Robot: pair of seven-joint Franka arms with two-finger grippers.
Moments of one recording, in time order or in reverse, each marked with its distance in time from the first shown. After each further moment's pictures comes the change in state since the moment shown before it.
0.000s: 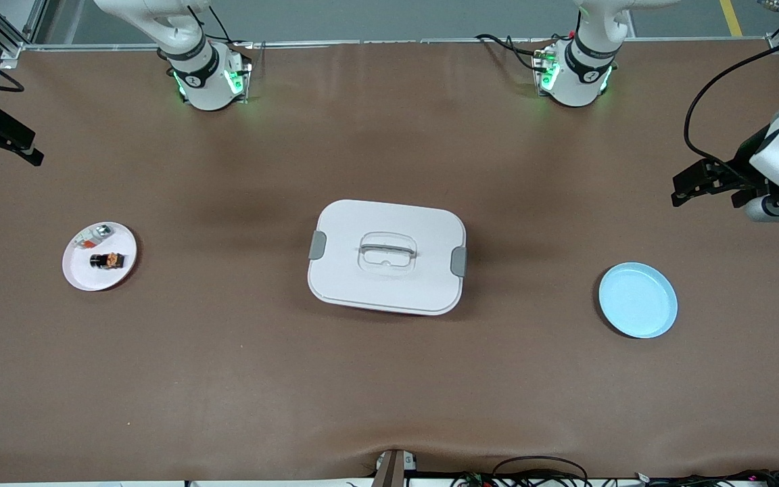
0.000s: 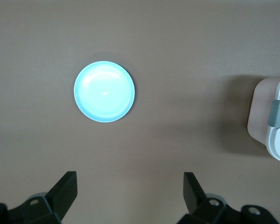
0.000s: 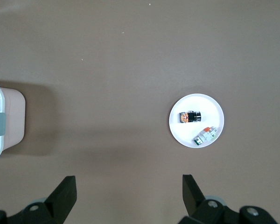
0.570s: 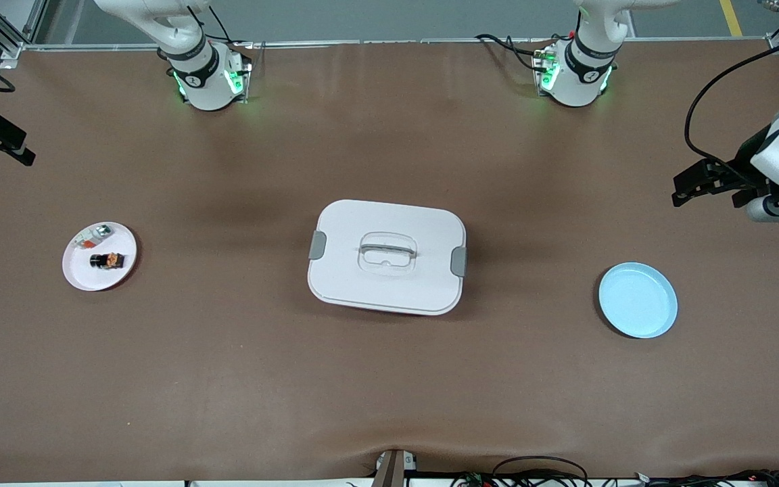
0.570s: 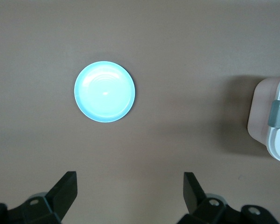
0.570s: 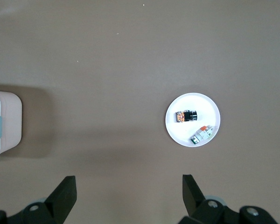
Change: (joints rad) left arm 0.001 0.000 0.001 0.001 0.000 0.000 0.000; right arm -0.010 0.005 -0.012 0.003 -0.002 -0.001 0.001
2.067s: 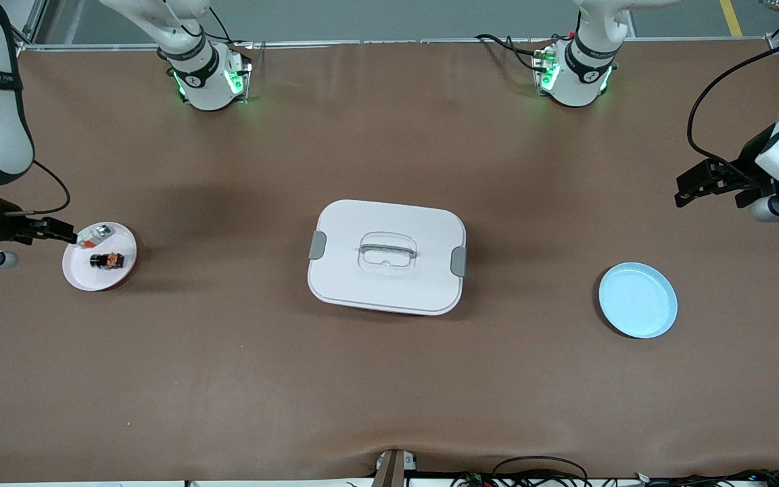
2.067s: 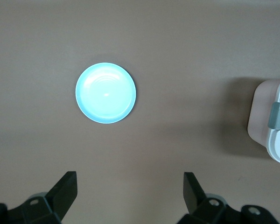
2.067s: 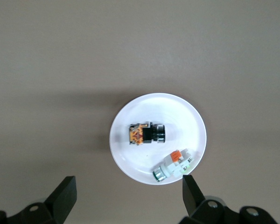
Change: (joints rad) left arm 0.003 0.002 0.002 0.007 0.000 0.000 0.000; right arm -0.208 0.322 -0.011 -0.328 -0.028 0.534 -0.277
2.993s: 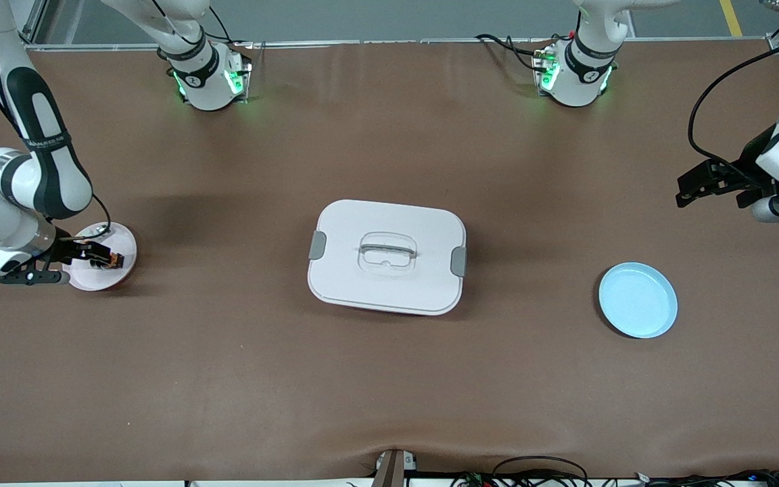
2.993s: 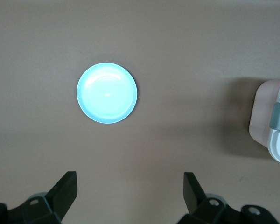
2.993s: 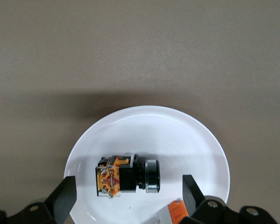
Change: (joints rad) left arm 0.001 0.001 0.000 0.003 0.004 0.000 0.000; right arm -0.024 0.207 0.004 -0.104 0.000 0.365 -0.020
